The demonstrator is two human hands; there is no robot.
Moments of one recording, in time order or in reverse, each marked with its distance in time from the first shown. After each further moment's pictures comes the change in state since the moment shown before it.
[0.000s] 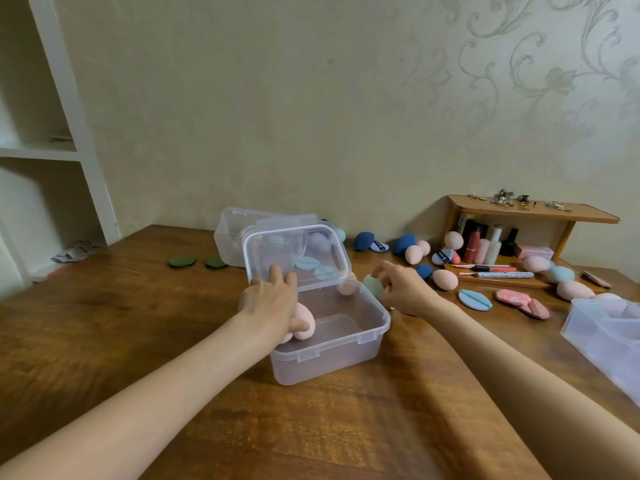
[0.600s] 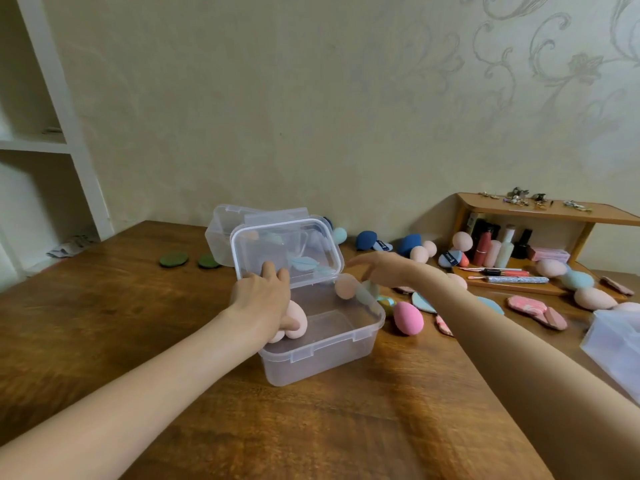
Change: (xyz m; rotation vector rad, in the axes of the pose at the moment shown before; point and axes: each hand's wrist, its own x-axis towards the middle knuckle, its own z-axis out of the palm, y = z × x) left_hand 0.026 0.002 0.005 0.142 0.023 0.007; right_hand 0.046 -0.016 -0.021 -0.185 -0.241 -0.085
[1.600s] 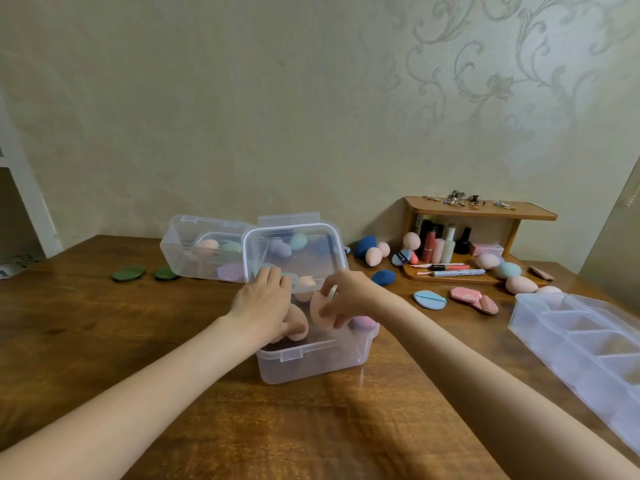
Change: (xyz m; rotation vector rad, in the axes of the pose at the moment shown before) left_hand 0.005 0.043 -0.007 -0.167 0.188 0.212; right_hand -0.070 -0.024 0.013 0.384 0.036 0.152
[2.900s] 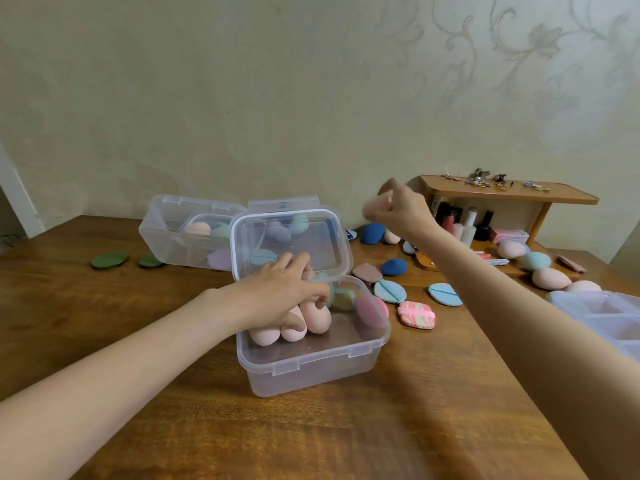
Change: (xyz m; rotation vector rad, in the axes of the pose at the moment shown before) left_hand 0.036 -0.014 0.005 -0.141 -0.169 0.426; right_hand 0.075 0.038 -0.082 0.074 0.572 -0.082
